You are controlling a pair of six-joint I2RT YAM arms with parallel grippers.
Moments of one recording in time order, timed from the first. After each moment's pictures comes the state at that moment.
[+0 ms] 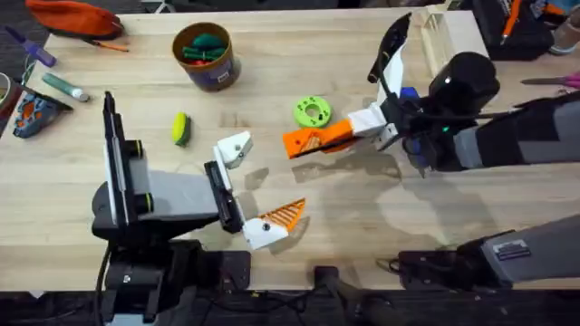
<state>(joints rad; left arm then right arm) 0.00 0.01 0.01 -0.13 1.18 0.10 0.24 1.68 0.46 1.21 -1.56 1.40</state>
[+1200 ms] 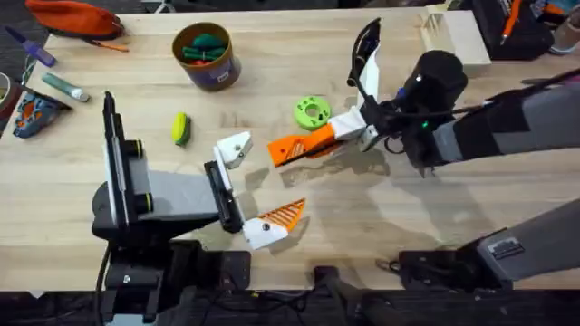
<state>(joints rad) 0.00 0.01 0.01 -0.13 1.18 0.10 0.33 1.76 0.53 1.15 -1.55 1.36</state>
